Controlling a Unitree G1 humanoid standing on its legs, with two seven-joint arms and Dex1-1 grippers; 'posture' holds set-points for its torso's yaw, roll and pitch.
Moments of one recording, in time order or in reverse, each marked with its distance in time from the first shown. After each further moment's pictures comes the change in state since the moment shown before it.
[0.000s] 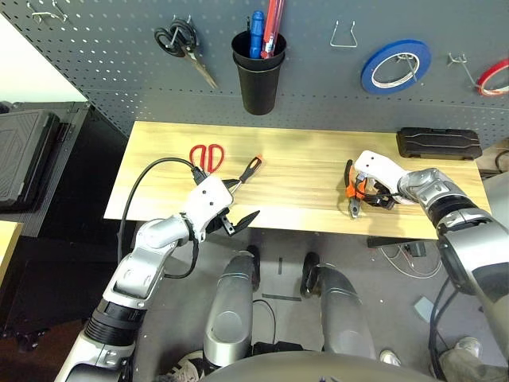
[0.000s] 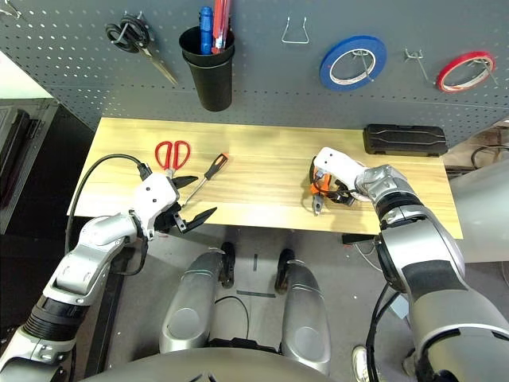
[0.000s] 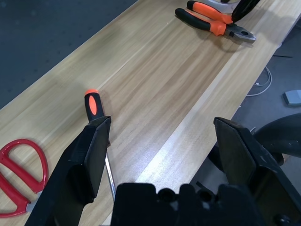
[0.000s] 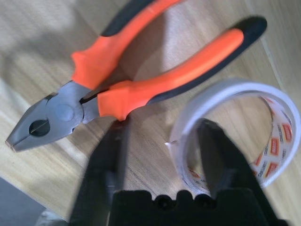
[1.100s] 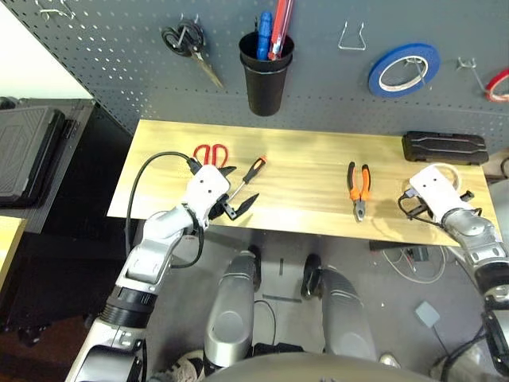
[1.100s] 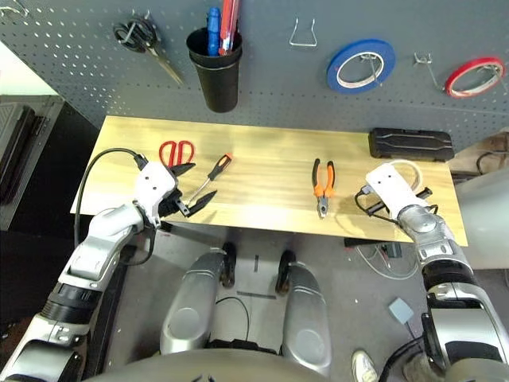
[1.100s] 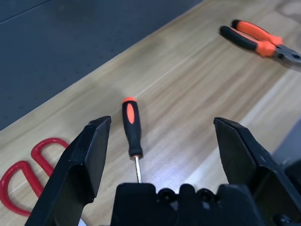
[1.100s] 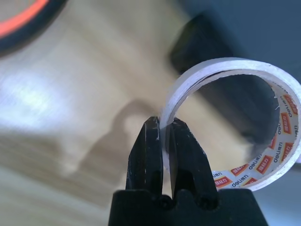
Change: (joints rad) left arm -0.097 -0.100 0.044 0.204 -0.008 -0.126 0.085; right arm 0.649 -0.135 -0.311 -0.648 0.212 -0.357 -0.517
